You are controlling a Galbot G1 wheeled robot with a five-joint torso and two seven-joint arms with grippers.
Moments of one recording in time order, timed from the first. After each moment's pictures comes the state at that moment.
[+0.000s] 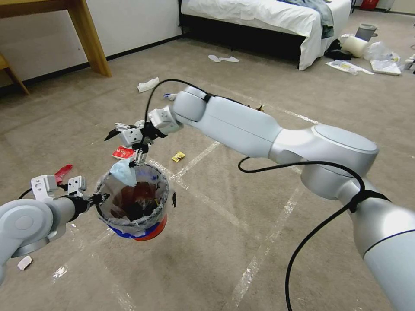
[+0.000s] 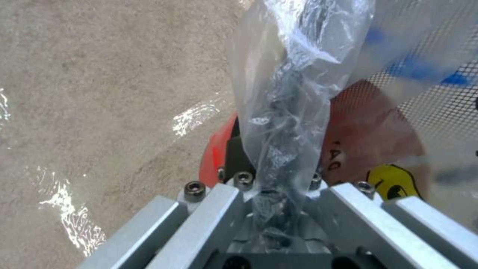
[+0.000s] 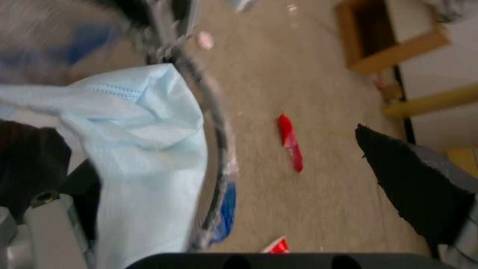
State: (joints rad) left arm 1.28 -0.60 -0.68 -2.07 -1.67 0.69 -0.67; right arm 0.42 1.60 -0.90 0.86 0.31 0.40 -1.00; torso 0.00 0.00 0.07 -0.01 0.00
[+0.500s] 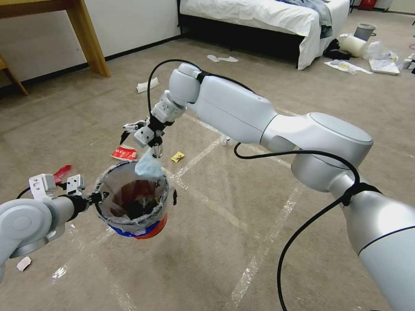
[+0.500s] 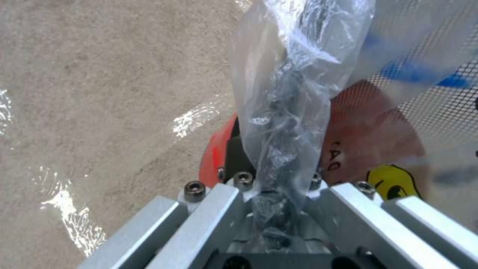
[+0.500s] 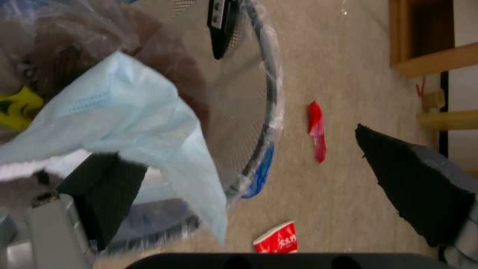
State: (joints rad) left arm 1.30 -0.61 -0.70 -2.08 -1.68 0.69 -0.68; right arm 0.43 1.61 -0.90 0.80 0.25 0.48 -1.10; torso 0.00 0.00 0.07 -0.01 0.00
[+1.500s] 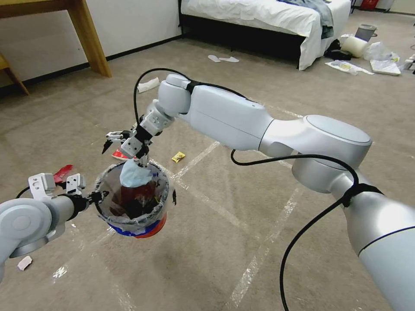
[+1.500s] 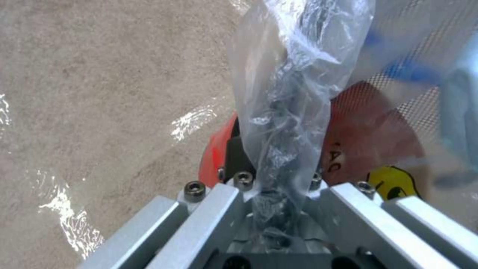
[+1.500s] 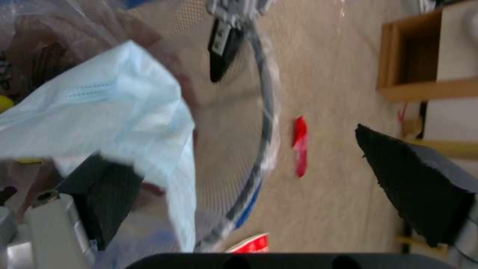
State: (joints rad) left arm 1.29 -0.60 -0.69 -2.09 -1.68 0.69 -0.69; right arm 0.43 1.61 -0.92 0.89 0.16 0.54 -1.01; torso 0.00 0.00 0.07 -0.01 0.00
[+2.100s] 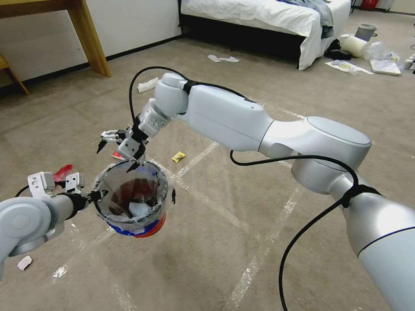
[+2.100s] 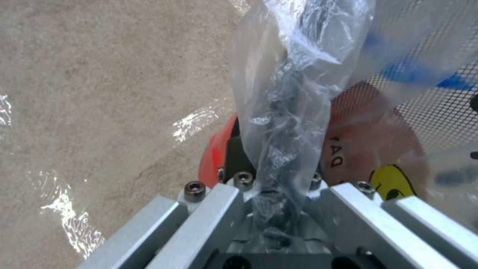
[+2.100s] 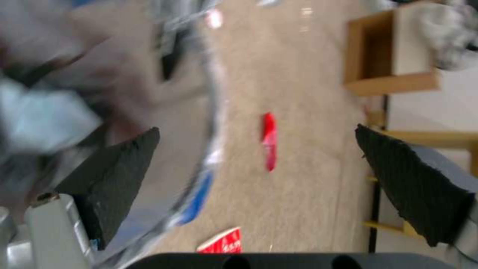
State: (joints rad) left arm 1.28 -0.60 -0.69 -2.08 -1.68 0.69 -0.69; right arm 0.44 1.61 -0.88 0.90 0.12 0.53 -0.96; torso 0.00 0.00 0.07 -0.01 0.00
